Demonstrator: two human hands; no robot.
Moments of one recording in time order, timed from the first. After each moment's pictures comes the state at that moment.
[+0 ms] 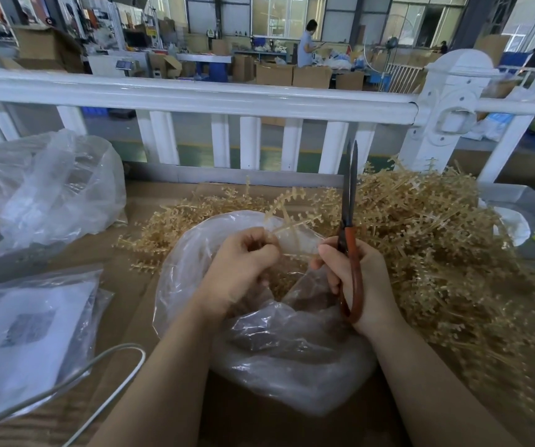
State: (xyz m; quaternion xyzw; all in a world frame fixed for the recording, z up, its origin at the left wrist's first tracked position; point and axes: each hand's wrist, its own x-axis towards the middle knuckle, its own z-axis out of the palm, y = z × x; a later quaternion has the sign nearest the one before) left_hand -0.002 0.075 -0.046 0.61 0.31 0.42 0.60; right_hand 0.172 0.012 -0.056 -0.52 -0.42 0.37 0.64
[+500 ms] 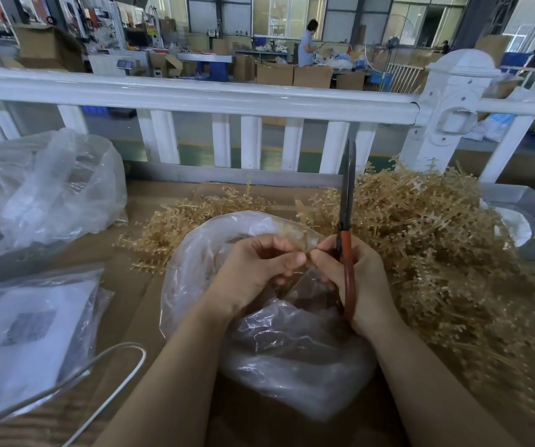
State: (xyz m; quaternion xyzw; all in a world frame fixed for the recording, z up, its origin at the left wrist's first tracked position) left_hand 0.009 0.074 -0.053 0.57 0.26 0.40 0.67; right_hand 0.169 0.014 -0.062 -0.53 -0.48 0.31 0.63
